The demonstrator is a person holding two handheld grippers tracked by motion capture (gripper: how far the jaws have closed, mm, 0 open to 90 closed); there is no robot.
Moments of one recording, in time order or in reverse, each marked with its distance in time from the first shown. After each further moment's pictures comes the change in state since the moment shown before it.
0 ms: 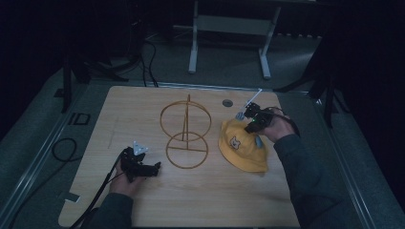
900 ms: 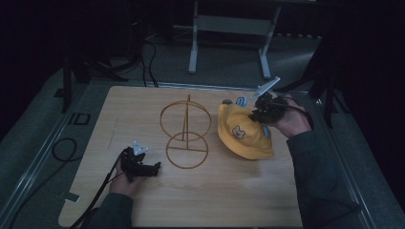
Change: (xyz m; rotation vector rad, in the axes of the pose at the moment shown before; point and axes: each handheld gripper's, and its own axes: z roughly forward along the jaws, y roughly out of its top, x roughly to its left) left arm 0.000 0.000 0.000 0.003 -0.001 0.002; right arm 0.006 -0.003 -0.077 -0.213 -0.051 -0.111
